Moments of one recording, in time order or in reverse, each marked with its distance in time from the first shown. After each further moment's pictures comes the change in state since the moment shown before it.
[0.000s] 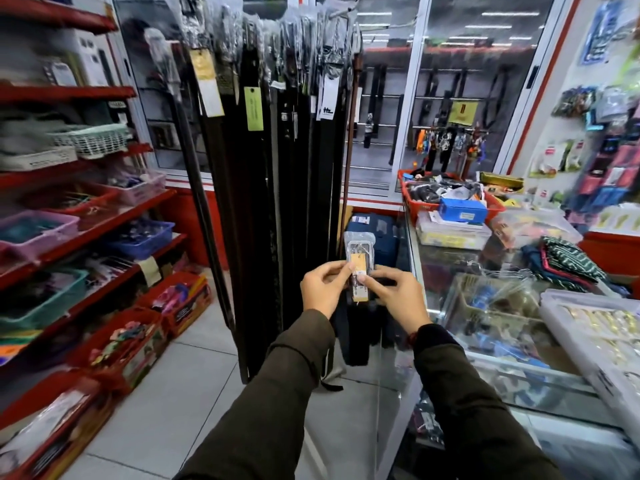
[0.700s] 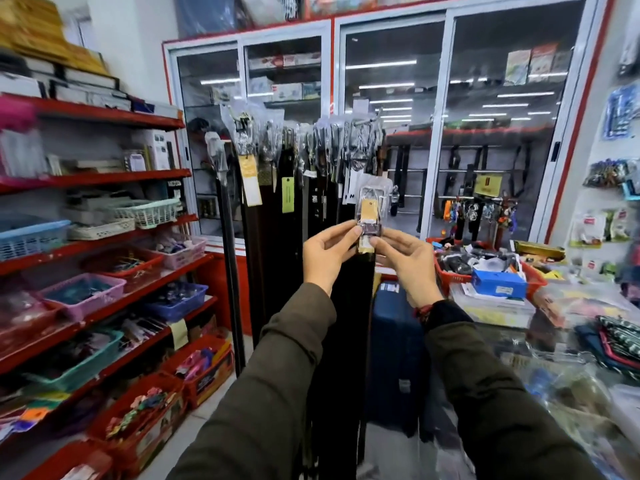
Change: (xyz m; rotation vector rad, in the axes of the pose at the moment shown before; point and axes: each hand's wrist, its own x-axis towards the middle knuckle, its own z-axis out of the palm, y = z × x) left_hand 0.078 0.181 -0.016 -0.353 -0.086 0.211; right_hand 0.096 -0.161 0.014 0.437 -0.084 -0.291
